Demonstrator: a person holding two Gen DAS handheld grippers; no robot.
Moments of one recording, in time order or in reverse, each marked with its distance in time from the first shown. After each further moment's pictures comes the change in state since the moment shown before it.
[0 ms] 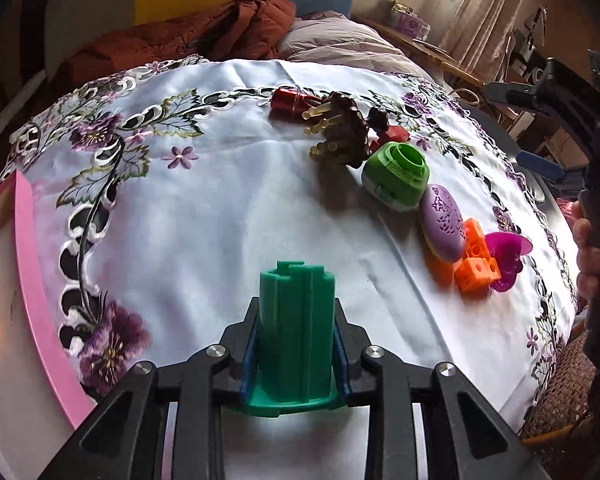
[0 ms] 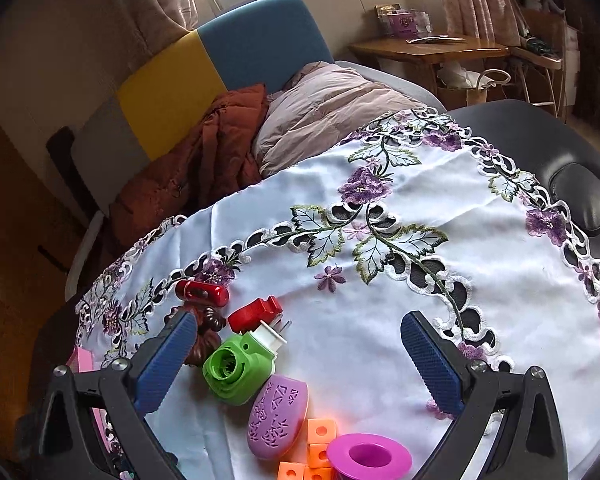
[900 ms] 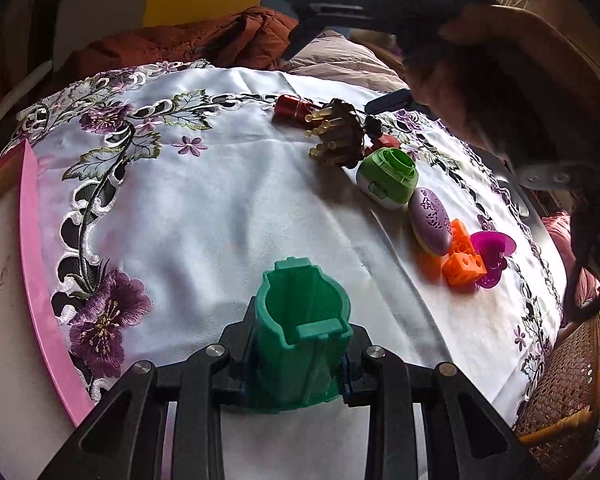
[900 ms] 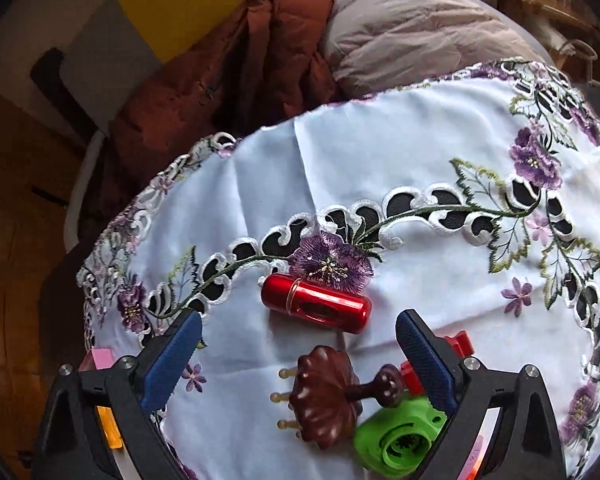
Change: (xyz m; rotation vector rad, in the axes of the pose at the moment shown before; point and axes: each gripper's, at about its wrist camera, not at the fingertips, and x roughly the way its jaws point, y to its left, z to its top) left arm -0.006 0.007 -0.016 -0.036 -0.073 -0.062; right arm 0.147 0.126 0.040 -0.039 0.412 0.011
